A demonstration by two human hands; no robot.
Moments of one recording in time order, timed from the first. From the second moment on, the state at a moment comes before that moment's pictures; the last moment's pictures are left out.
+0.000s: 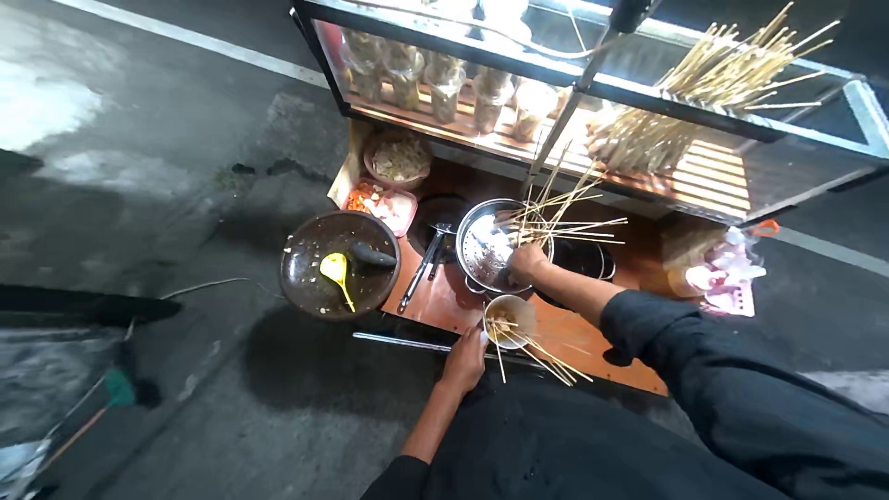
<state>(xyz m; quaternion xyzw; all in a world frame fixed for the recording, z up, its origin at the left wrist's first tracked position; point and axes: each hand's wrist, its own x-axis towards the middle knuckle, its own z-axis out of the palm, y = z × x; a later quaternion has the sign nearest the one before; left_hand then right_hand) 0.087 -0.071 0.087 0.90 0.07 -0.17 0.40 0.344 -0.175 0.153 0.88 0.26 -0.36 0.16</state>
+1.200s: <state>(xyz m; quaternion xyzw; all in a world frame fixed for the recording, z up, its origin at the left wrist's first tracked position) 0.084 -0.076 0.086 0.90 0.09 -0.16 0.40 0.424 -0.168 0.205 0.81 0.53 -0.17 0.19</state>
